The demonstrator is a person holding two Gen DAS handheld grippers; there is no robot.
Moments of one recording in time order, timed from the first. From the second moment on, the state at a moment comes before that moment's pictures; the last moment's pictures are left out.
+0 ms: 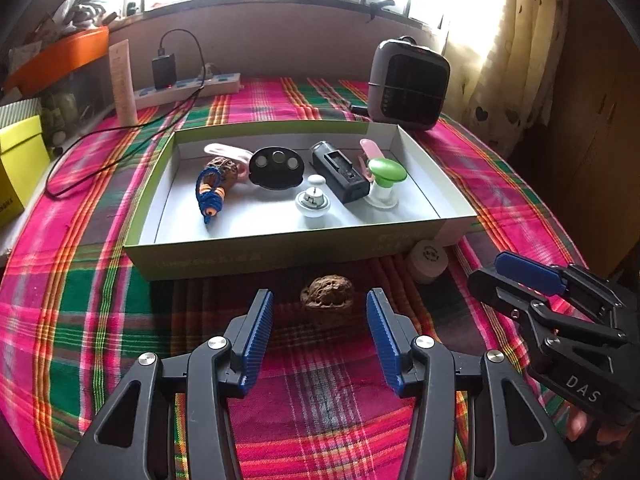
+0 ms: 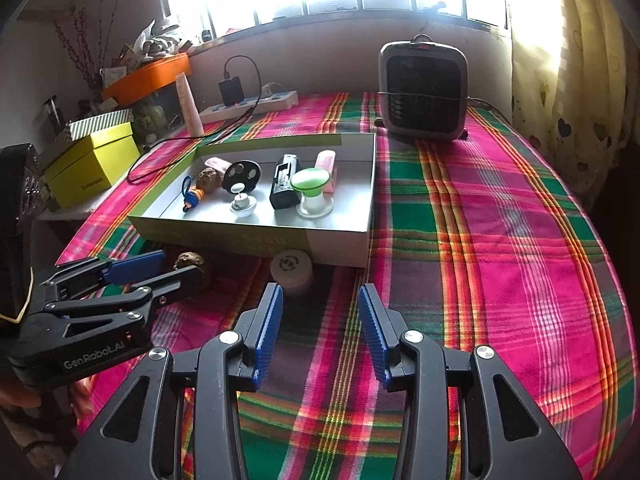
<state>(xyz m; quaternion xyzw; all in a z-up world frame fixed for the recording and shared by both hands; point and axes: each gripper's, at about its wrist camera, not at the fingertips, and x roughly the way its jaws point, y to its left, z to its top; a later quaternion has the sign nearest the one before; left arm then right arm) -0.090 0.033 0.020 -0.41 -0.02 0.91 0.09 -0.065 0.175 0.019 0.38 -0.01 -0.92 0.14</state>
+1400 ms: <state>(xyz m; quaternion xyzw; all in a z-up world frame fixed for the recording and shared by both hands) -0.103 0.015 0.010 -0.42 -0.05 0.90 0.08 -0.083 0.156 0.014 0.40 0.01 -0.91 0.14</state>
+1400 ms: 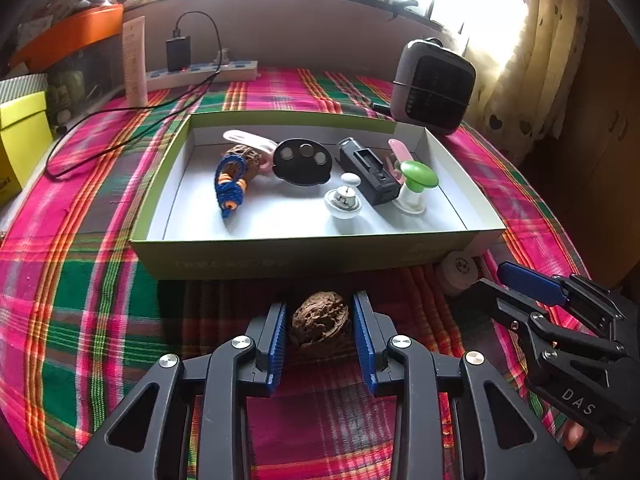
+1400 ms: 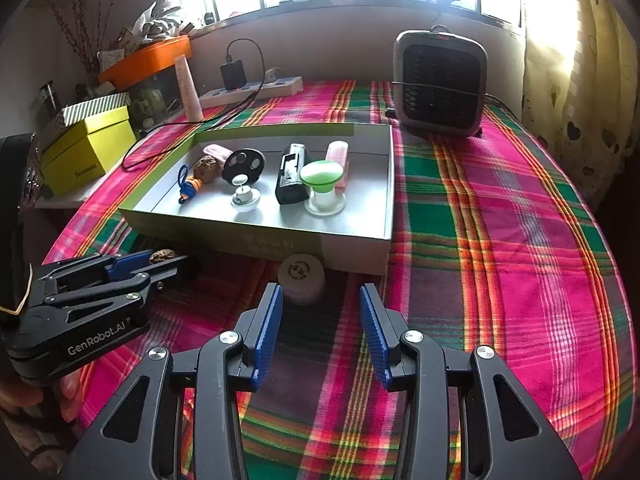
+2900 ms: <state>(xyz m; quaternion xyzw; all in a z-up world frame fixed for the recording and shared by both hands) -0.103 -0.002 0.012 -0.42 -0.06 0.90 0.07 -0.103 0.137 0.009 0.42 0.02 -0.90 0.13</state>
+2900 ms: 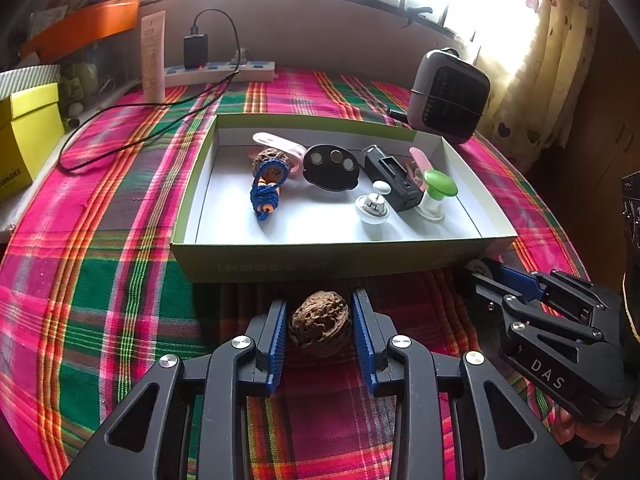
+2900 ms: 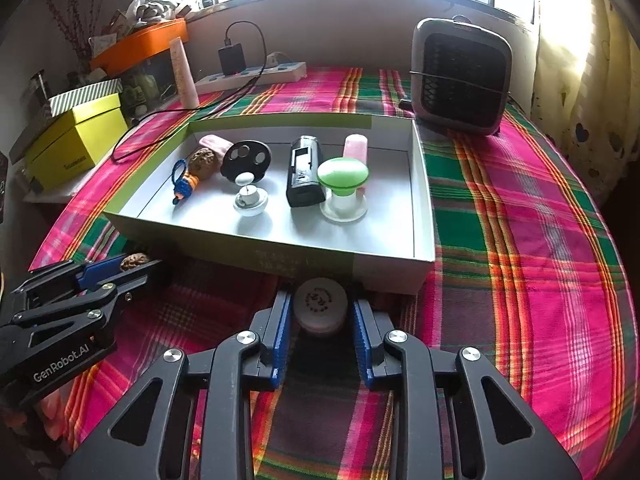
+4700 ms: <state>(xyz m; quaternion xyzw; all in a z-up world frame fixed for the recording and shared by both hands) -0.121 -0.016 0.045 -0.39 -0.06 0.92 0.06 -0.092 0.134 0.004 0.43 0.03 -0.89 0.17</state>
